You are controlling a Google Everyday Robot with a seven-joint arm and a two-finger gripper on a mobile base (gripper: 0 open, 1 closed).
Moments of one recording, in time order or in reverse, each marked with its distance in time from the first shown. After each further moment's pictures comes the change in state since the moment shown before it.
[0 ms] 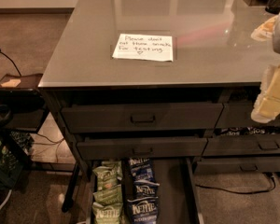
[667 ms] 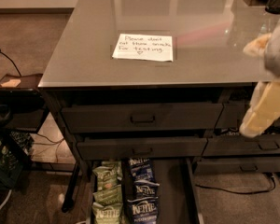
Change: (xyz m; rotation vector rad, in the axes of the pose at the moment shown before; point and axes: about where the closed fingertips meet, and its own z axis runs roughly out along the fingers) arm -0.004 0.016 0.024 -0.011 -0.075 0.017
